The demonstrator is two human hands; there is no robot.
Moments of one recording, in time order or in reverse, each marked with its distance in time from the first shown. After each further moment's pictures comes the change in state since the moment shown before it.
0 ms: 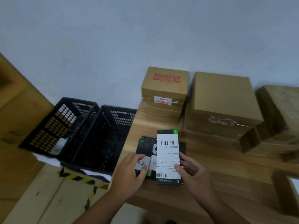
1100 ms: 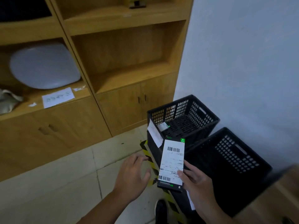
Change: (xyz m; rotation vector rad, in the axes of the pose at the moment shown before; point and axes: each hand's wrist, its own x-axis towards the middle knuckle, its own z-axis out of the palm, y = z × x) left_hand -0.208 -0.286 -0.237 0.201 0.574 -0.595; right_hand -0.030 0.026 0.462 -0.212 -0.699 0.060
